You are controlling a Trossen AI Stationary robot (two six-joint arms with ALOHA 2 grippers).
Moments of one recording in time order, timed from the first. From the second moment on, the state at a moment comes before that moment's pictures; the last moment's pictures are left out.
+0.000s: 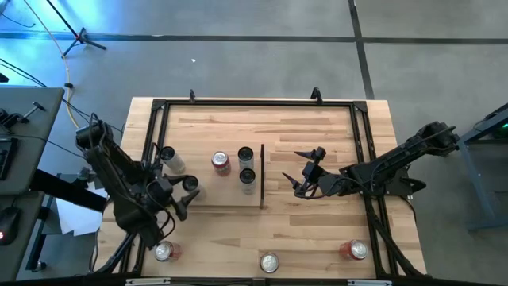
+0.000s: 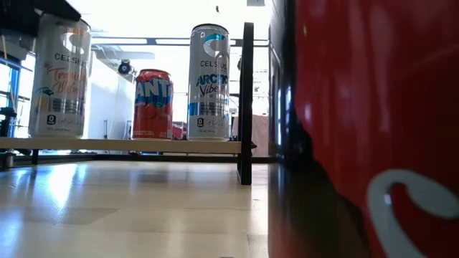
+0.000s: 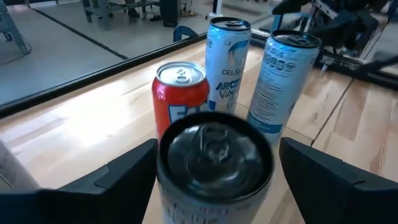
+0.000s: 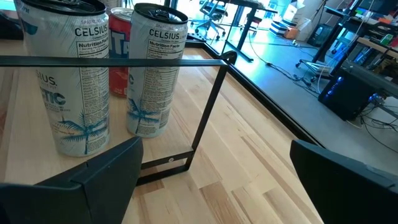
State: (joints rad) left arm -1.05 1.40 0.90 -1.41 -1.23 -2.01; right arm 0.38 1.25 0.57 0.22 0.90 0.12
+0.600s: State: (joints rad) left arm -0.83 1.35 1.49 -1.57 -0.66 -1.43; right arm 0.38 1.25 0.57 0.22 0.90 0.12
